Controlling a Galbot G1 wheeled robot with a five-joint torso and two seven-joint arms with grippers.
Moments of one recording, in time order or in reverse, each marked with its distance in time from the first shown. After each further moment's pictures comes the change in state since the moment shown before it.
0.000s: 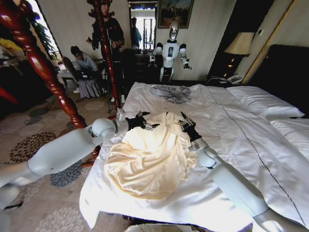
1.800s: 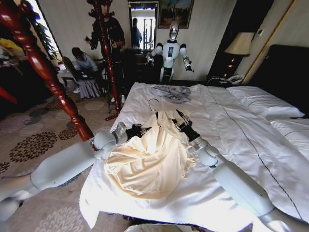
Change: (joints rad) left arm 0.228 0.016 -0.098 -0.029 0.209 -0.040 -0.113; right arm -0.017 -0.048 -0.013 0.087 -0.025 0.013 -0.062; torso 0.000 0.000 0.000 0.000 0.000
